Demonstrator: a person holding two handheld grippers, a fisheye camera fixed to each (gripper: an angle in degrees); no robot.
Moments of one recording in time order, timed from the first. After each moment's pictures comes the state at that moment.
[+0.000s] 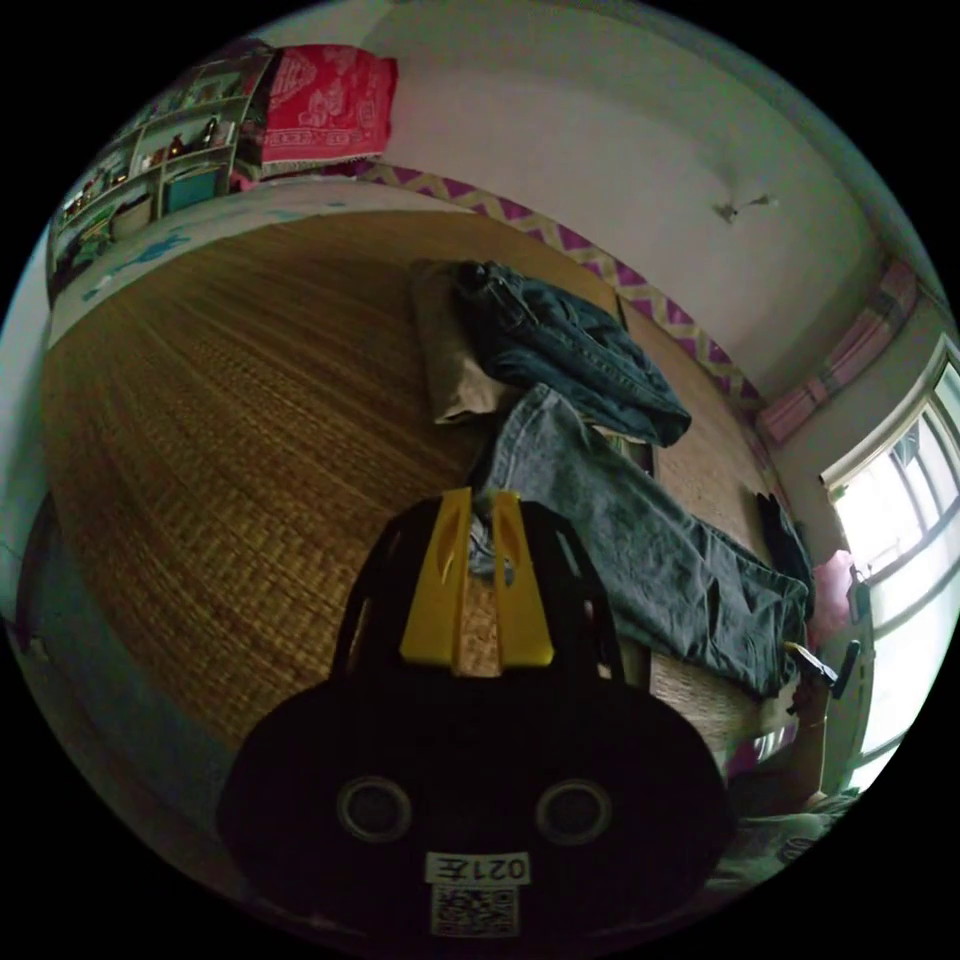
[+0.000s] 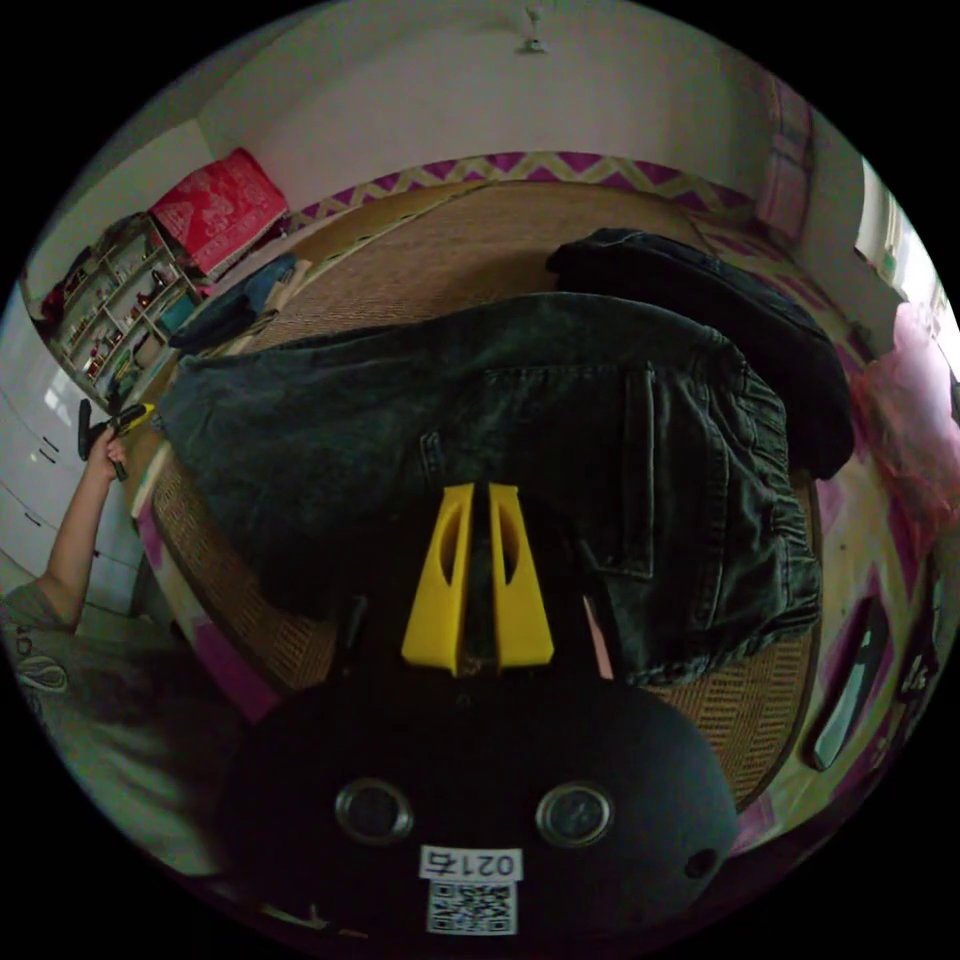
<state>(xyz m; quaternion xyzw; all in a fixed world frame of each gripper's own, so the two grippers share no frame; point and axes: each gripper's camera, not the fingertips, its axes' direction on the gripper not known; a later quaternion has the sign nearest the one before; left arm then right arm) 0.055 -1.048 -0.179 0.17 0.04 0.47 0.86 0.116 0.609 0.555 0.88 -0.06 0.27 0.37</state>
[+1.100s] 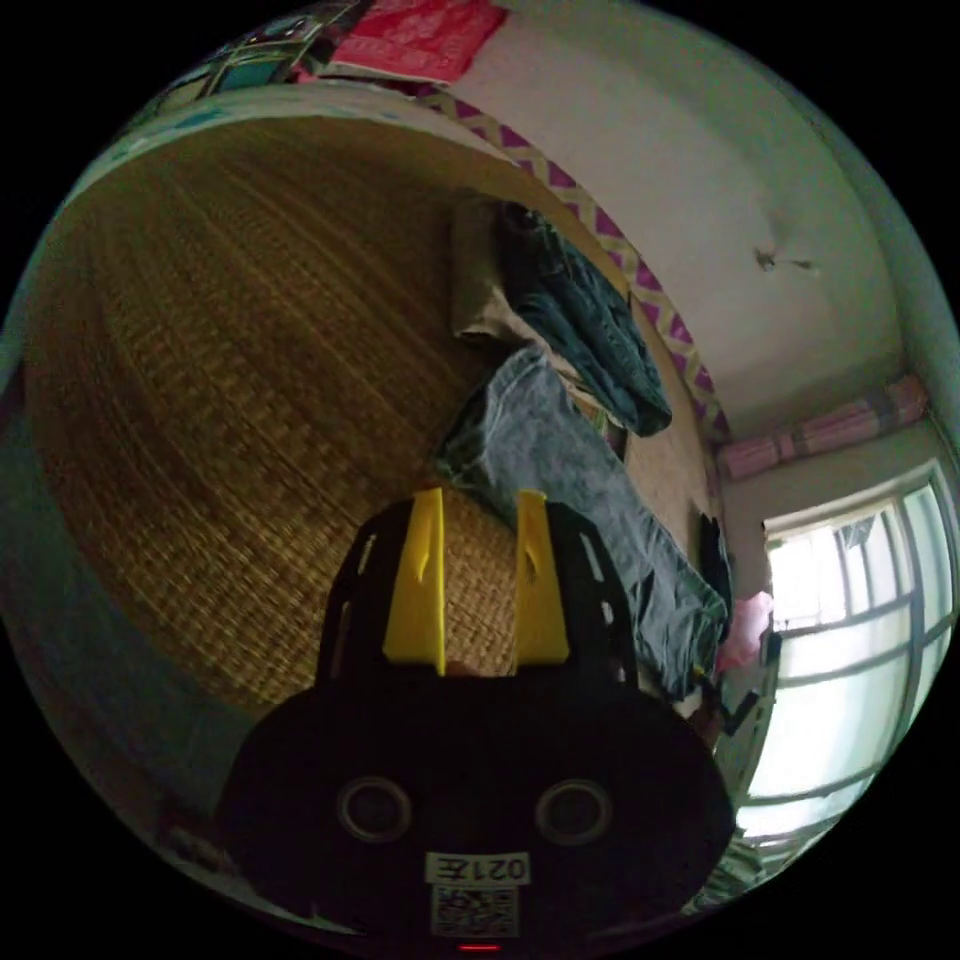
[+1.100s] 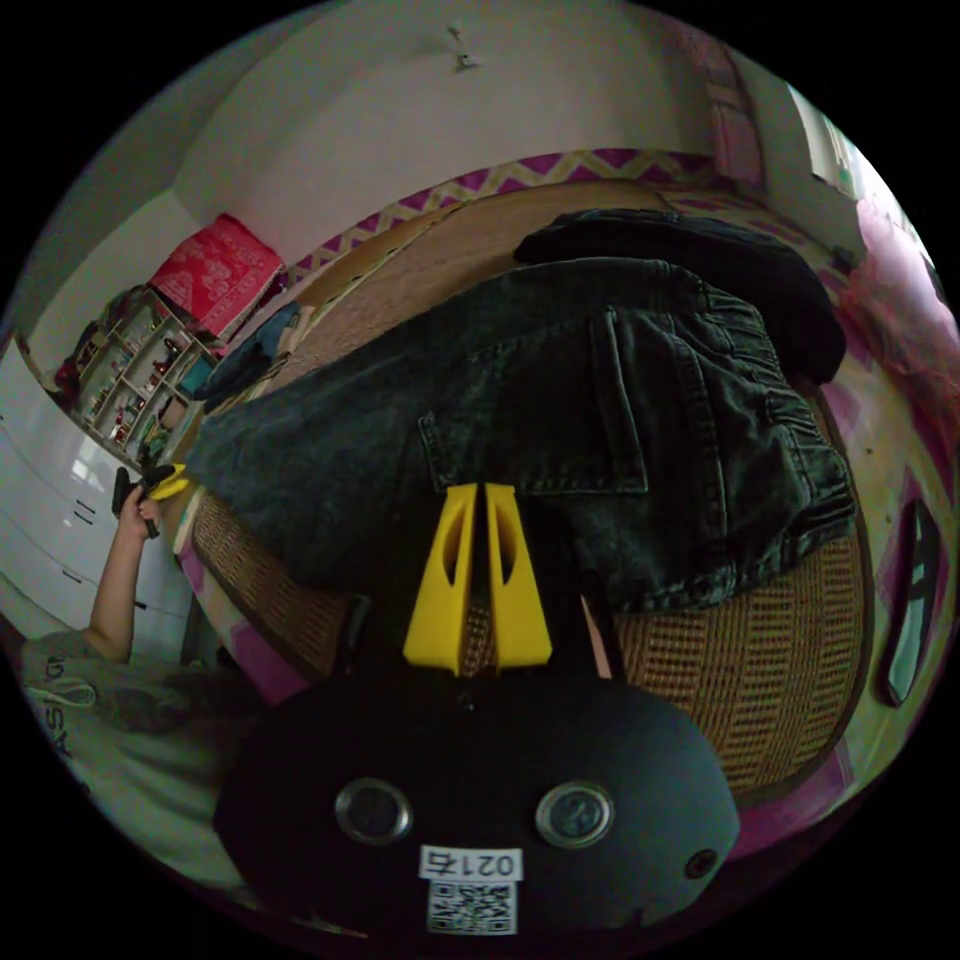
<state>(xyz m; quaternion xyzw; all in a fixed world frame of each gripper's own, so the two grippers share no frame) -0.004 -1.000 -0.092 0.07 0.10 0.38 0.92 0.125 0.553 0.631 0.91 -0.13 0.25 0.32</state>
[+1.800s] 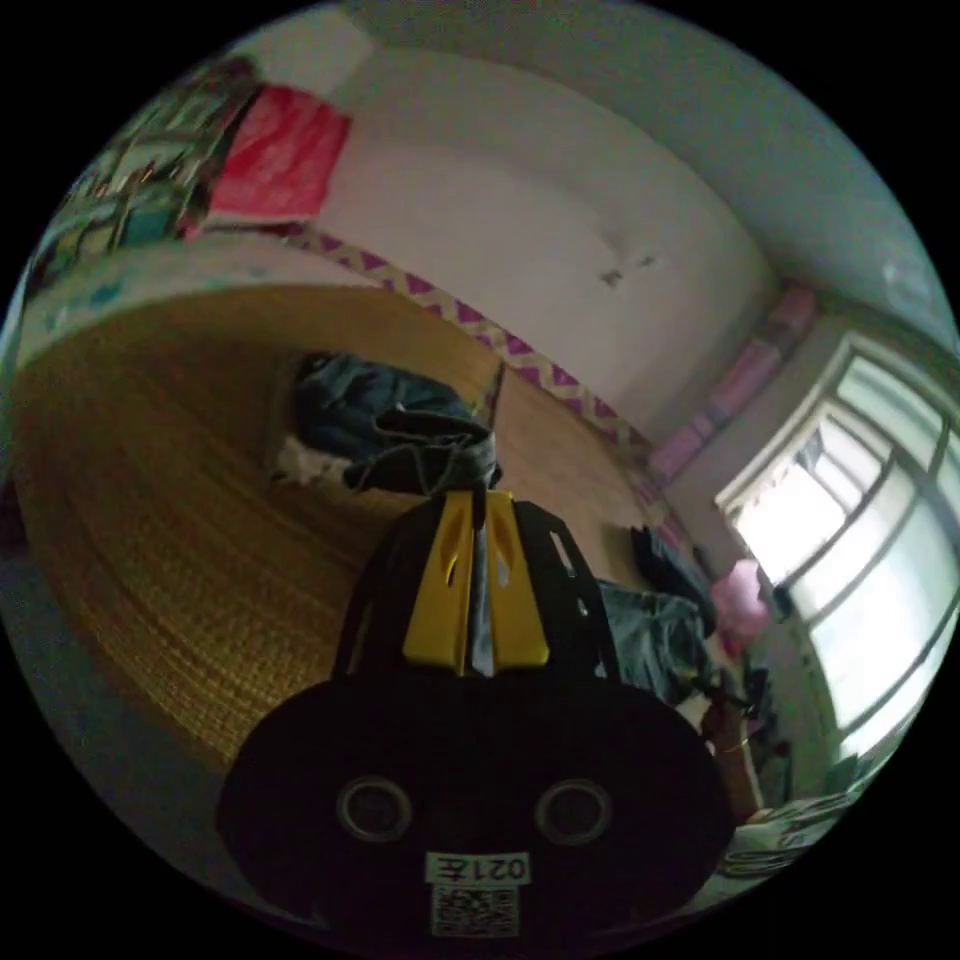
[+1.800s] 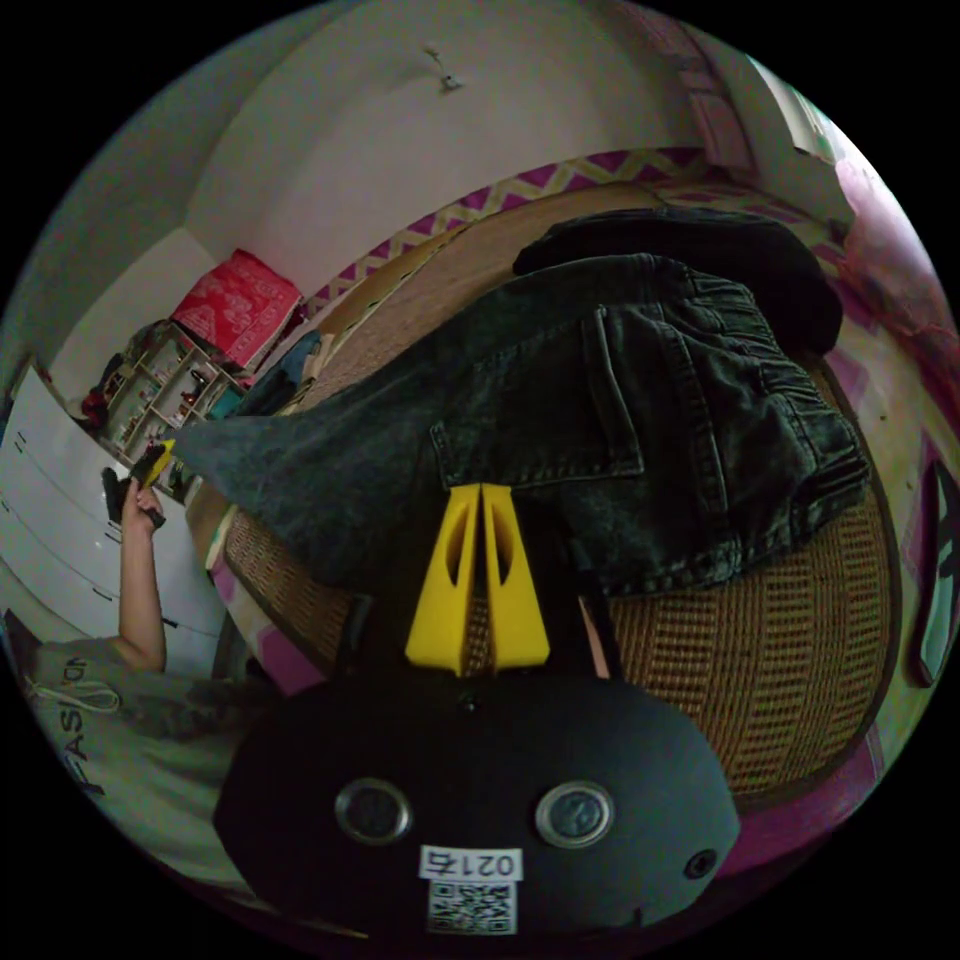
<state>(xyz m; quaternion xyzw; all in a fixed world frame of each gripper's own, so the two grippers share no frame) 0.047 -0.660 -0.051 0.21 0.20 0.51 0.81 0.126 0.604 0.724 0.92 -0.16 0.21 0.28</state>
